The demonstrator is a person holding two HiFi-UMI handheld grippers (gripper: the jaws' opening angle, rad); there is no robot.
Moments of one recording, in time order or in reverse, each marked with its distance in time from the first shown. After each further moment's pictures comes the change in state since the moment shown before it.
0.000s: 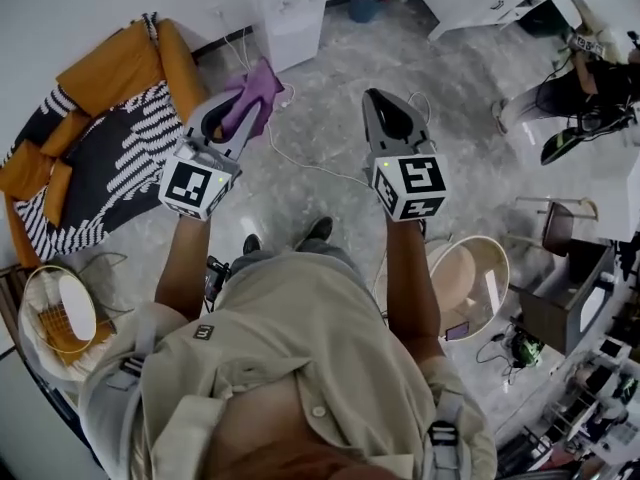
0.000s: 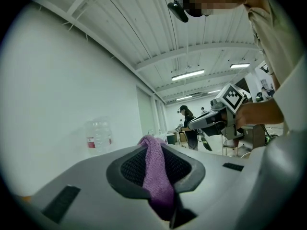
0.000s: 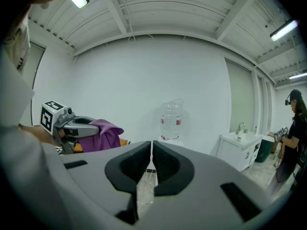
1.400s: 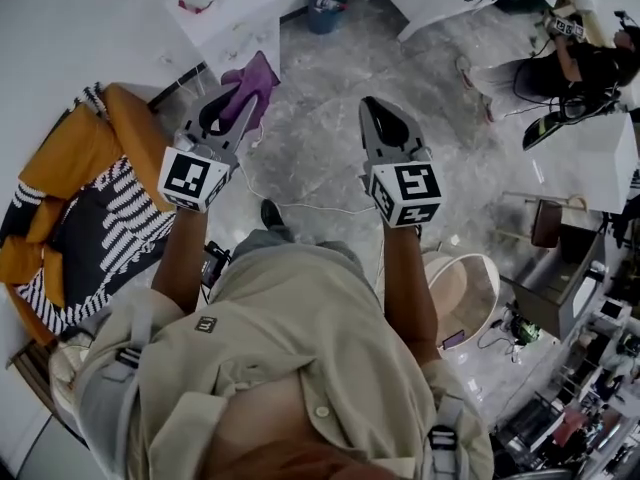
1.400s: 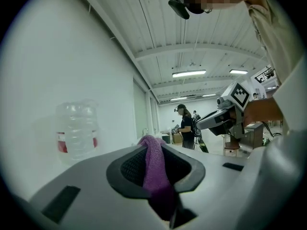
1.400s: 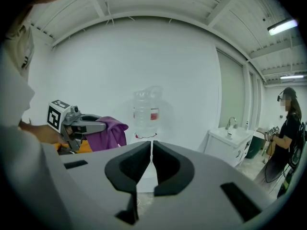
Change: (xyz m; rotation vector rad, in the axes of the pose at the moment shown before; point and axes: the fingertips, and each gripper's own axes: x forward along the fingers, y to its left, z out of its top) left arm 0.297 0.153 -0.046 -0.045 0.007 -0.144; right arm 0.206 -0.201 0.007 0.041 0.096 -0.147
